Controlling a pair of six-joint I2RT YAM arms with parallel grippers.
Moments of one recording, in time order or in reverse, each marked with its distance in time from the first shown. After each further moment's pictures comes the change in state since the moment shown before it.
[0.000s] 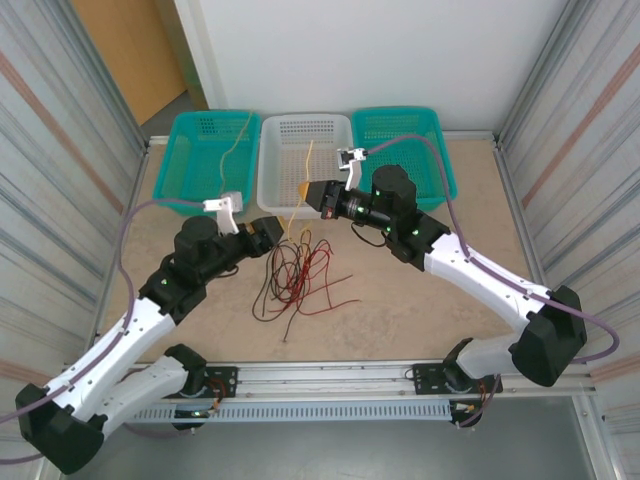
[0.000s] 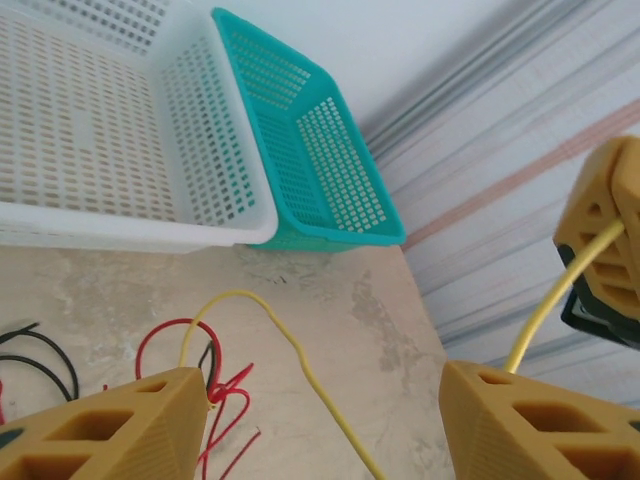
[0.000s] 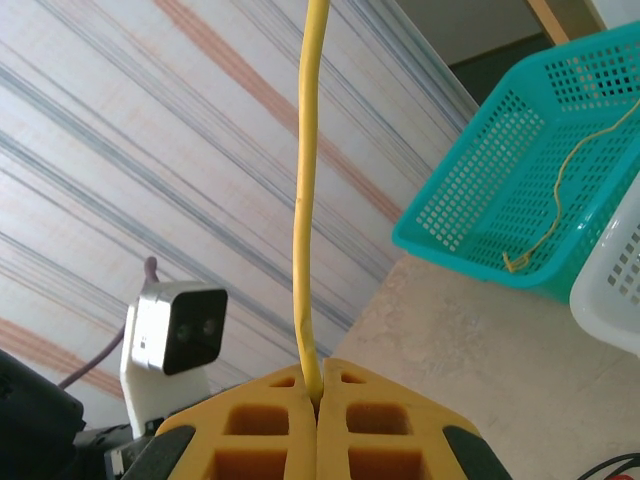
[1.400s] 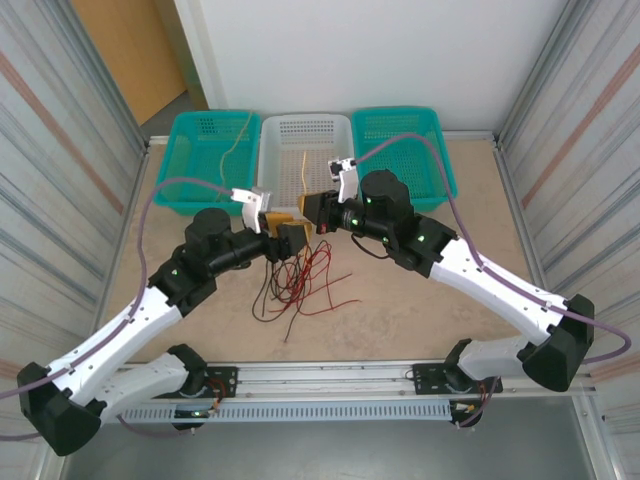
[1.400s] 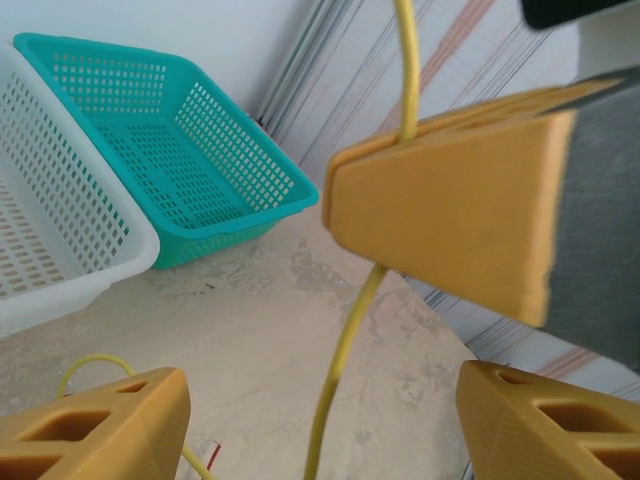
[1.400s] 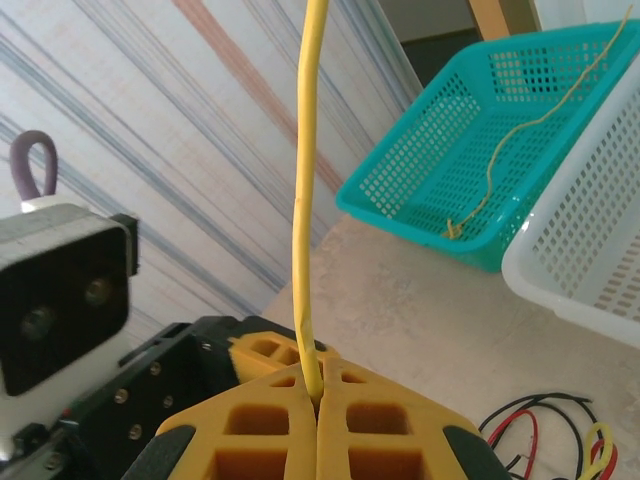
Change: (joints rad) left arm -0.106 0.093 0.105 0.050 0.114 0.281; right arm 0.124 -0.050 0.113 -0.312 0.190 -0.192
